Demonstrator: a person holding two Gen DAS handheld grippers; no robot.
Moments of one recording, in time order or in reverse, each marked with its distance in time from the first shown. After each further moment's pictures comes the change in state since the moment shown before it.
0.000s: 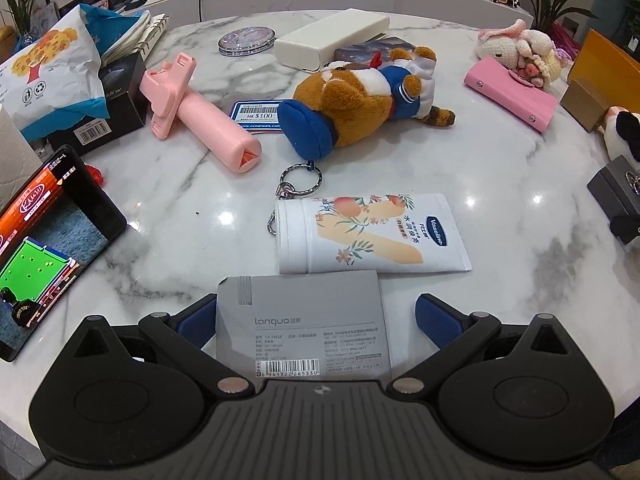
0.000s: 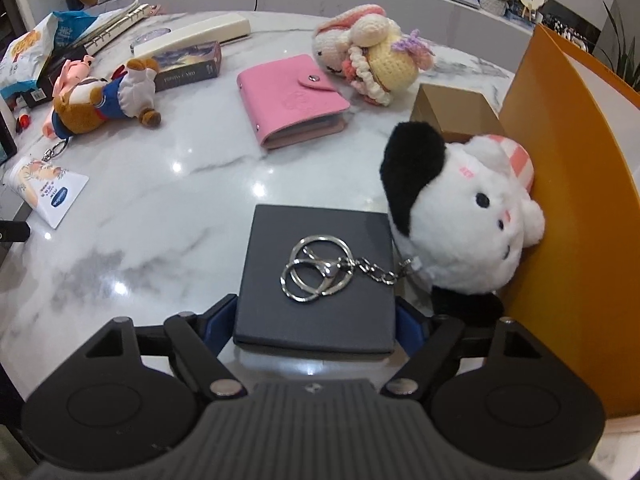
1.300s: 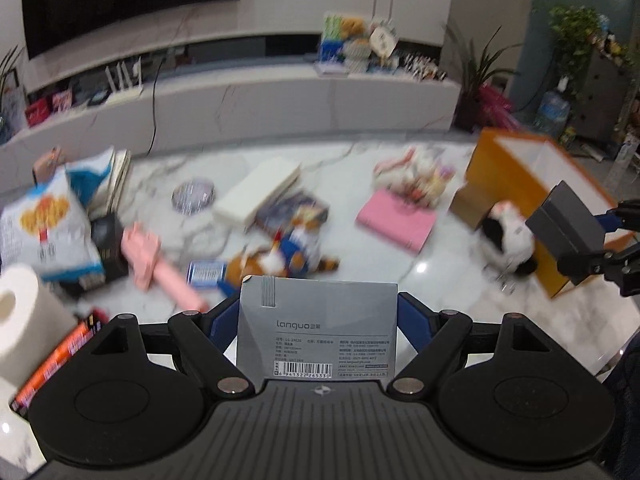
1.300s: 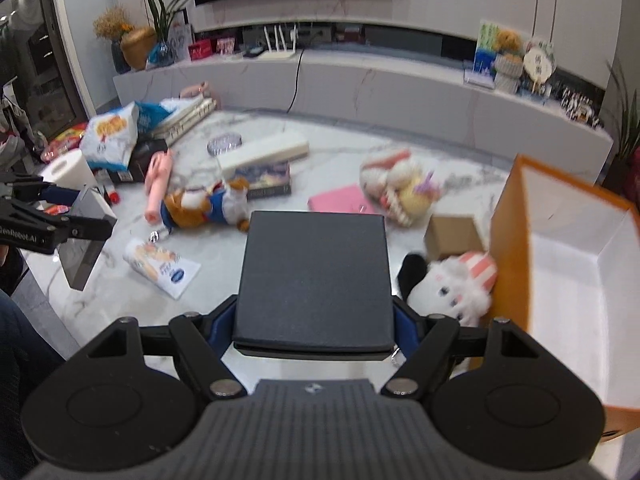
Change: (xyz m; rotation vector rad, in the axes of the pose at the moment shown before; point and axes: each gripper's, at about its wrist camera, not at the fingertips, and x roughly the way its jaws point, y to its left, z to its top) left arm -0.138 -0.049 0.056 0.109 -0.269 -0.125; right arm -0.145 0.020 0.012 -0.016 -0.247 0.086
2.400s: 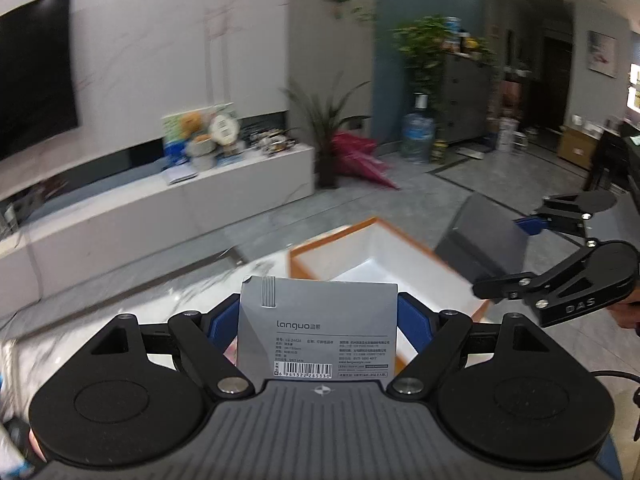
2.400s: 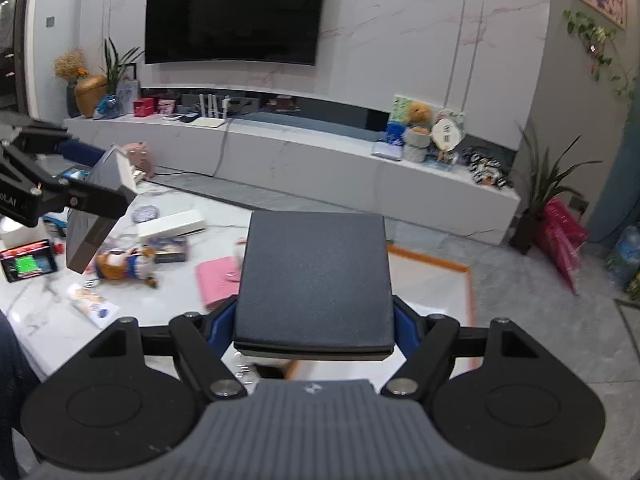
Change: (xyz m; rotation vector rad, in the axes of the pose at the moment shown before) left arm -0.019 -0.183 0.121 0.312 -0.185 -0.309; right arm -0.134 -0.095 0.008 -0.027 -0.173 -0.228
